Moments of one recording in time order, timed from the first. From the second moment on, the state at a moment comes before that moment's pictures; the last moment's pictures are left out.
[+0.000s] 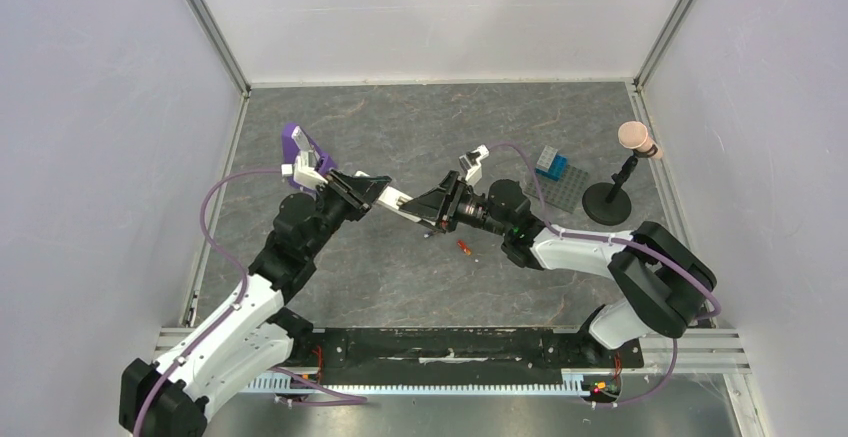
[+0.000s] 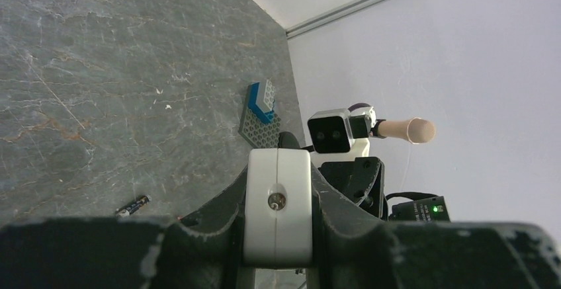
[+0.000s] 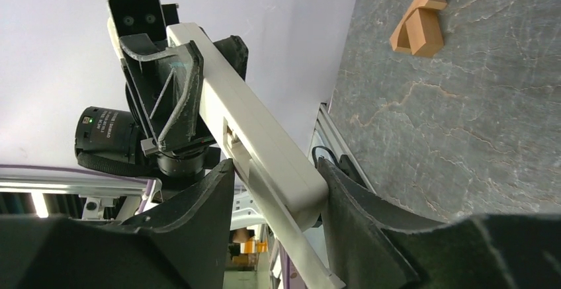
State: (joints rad) left arm -0.50 0.76 0.49 0.20 0.00 -1.07; right arm 0.78 1.50 0.64 0.83 -0.38 1.34
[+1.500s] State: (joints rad) left arm -0.50 0.95 0.46 0.24 -0.06 -0.76; right arm 0.63 1.52 0.73 0.15 0.10 0.55
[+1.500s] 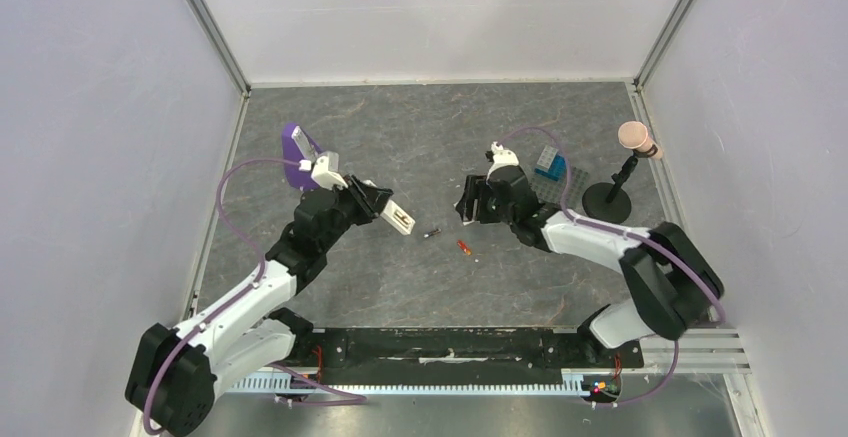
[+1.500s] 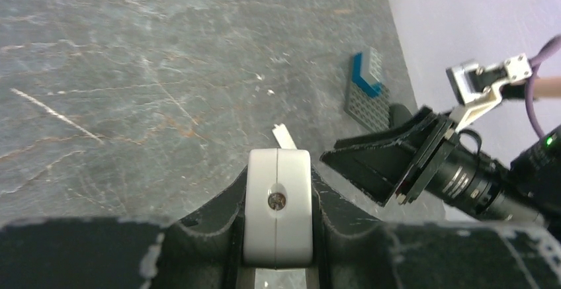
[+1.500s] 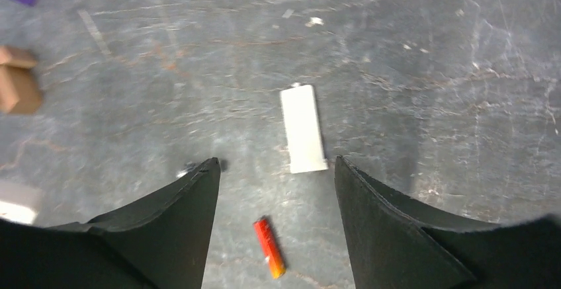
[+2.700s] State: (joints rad) left arm -0.50 0.70 0.57 0.10 0.78 -0.53; right arm 0.64 1.32 0.71 -0.17 -0.15 0.30
